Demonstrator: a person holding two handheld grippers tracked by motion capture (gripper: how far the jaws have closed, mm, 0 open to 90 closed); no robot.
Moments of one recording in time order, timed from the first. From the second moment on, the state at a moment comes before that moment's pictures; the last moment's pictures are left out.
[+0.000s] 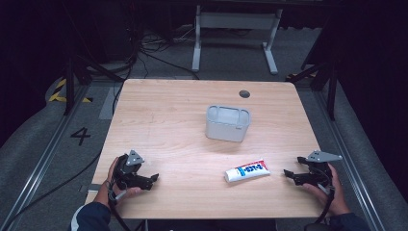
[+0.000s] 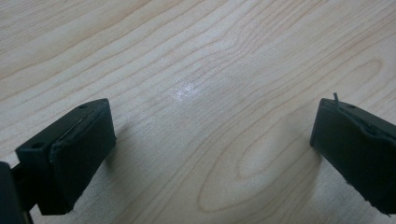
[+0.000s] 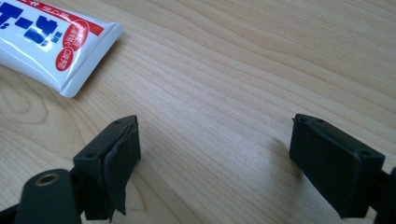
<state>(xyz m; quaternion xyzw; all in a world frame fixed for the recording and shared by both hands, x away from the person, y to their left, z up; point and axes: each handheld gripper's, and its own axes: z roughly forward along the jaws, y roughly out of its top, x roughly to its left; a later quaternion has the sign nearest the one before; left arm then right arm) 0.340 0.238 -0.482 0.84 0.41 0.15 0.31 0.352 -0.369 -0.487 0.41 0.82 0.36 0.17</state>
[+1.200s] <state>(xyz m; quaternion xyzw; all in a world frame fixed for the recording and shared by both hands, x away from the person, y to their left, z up) 0.374 0.206 -0.466 0.88 0.35 0.11 0.31 0.353 -0.369 -0.487 0.41 0.82 0.37 0.17</state>
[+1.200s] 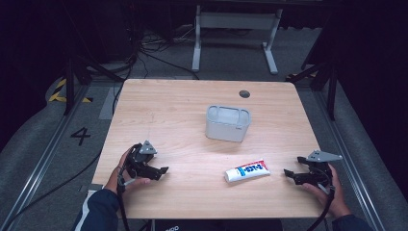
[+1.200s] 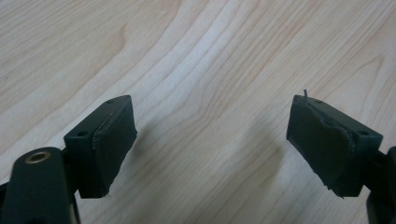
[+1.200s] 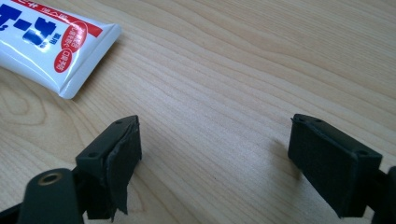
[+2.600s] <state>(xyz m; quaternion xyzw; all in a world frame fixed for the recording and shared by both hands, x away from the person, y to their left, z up) 0.424 0.089 -0.441 0.91 0.22 0.14 0.31 0.354 -0.371 -0.486 0.42 0.81 0.37 0.18</state>
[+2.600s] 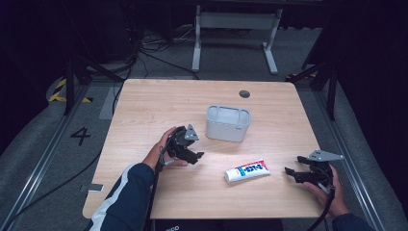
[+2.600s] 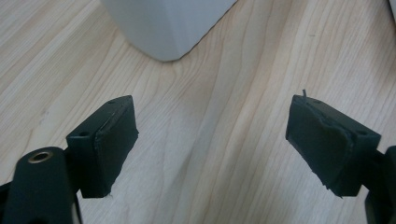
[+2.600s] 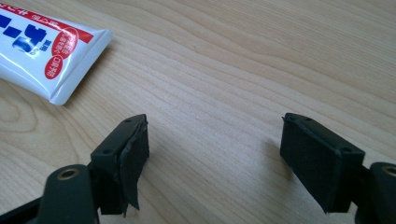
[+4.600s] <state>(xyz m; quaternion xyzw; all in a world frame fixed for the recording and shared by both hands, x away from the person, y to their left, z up) 0.402 -0.089 -0.456 0.97 0.07 0.00 0.23 0.354 -0.371 -0.486 0.42 0.81 0.37 0.18</state>
